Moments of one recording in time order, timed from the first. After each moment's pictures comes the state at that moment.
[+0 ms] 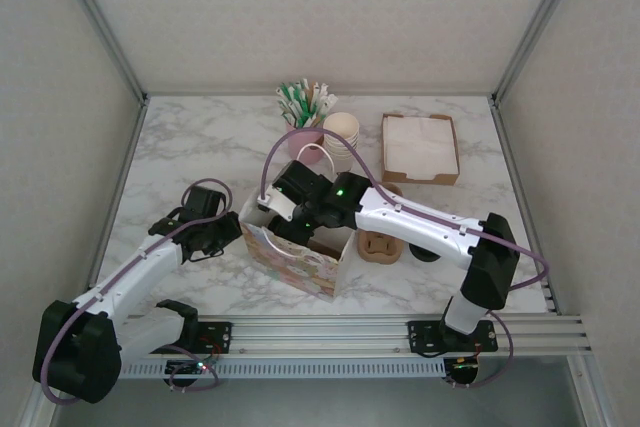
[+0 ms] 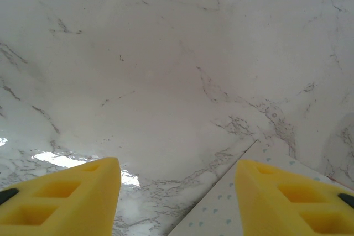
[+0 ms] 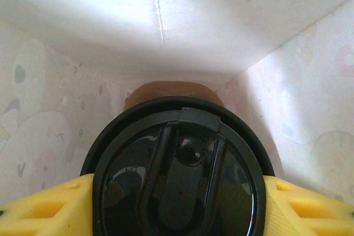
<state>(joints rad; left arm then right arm) -0.33 1.05 0.57 -0.58 0.05 -0.91 1.10 1.68 1.52 -0.87 -0.06 -0.10</state>
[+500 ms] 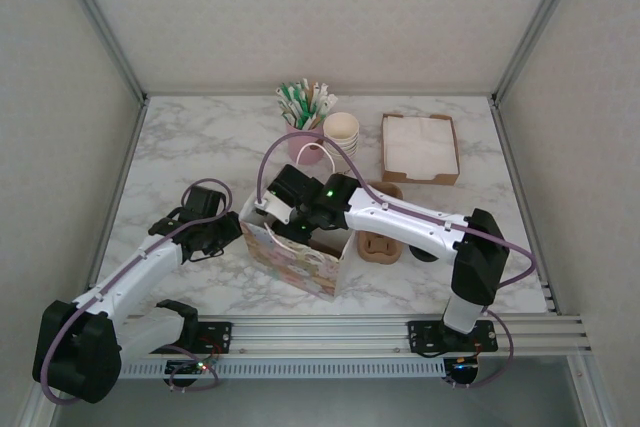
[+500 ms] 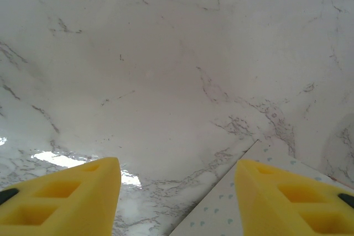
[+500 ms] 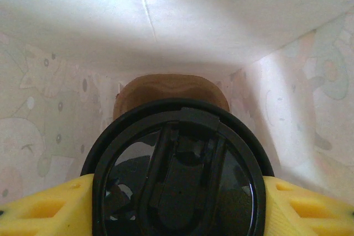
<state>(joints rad) -0.33 1.05 0.57 -0.58 0.05 -0.91 1.10 1.74 1.52 -0.87 -0.06 -0.10</state>
